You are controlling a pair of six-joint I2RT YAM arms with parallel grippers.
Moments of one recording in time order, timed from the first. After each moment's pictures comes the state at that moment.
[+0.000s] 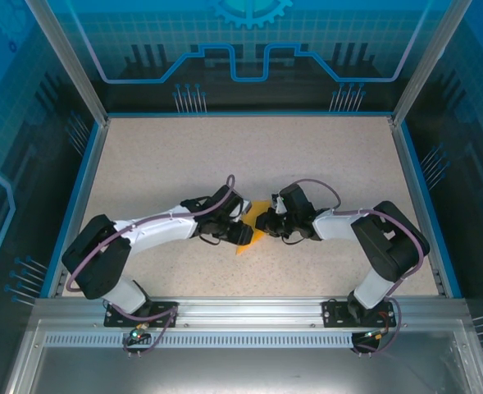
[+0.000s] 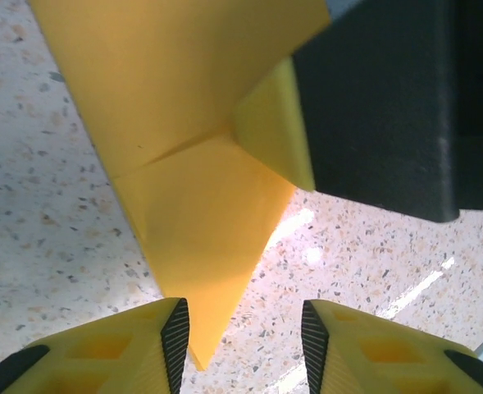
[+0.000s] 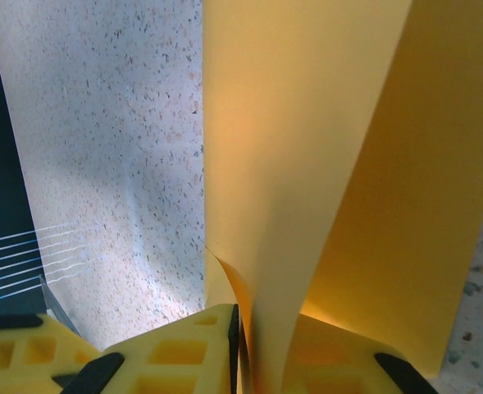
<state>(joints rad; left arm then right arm) -0.76 1.55 0.91 -0.44 0.21 -0.46 0.58 1.67 0.67 0.15 -0.48 0.94</state>
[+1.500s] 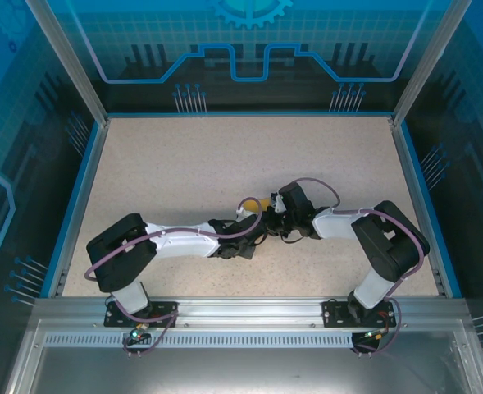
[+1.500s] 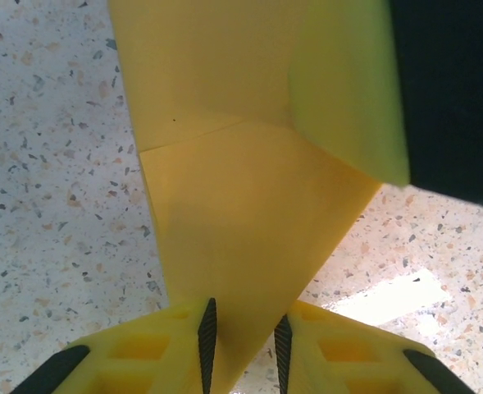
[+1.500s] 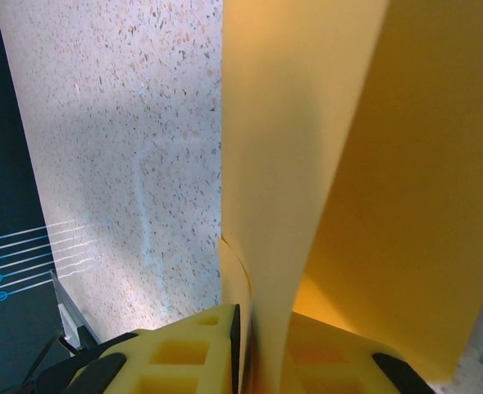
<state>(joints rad) -0.99 1.69 0.90 -0.39 -0.27 -0.67 0.58 1.67 0.69 0.14 -0.50 0.95</state>
